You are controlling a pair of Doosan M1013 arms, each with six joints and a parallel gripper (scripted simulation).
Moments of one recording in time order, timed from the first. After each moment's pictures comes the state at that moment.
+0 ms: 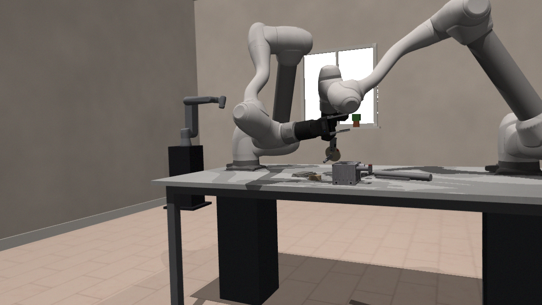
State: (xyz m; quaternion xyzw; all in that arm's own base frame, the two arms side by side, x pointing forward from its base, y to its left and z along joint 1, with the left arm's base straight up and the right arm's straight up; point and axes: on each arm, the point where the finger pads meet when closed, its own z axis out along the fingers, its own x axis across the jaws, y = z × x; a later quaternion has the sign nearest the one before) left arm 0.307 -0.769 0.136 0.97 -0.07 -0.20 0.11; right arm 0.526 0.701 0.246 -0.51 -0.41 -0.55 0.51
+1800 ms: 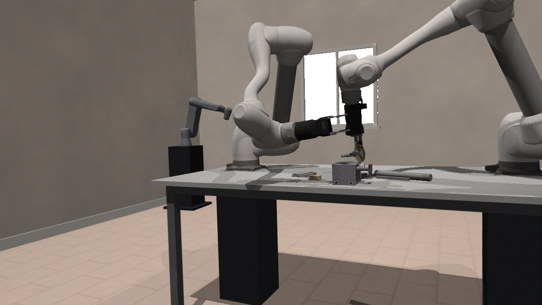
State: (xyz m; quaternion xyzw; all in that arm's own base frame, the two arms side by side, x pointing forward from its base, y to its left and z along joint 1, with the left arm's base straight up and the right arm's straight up) left arm 0.382 -0.624 0.149 0.92 -0.38 -0.07 0.00; right arm 0.526 0.701 0.246 -0.51 -0.41 -0.55 0.51
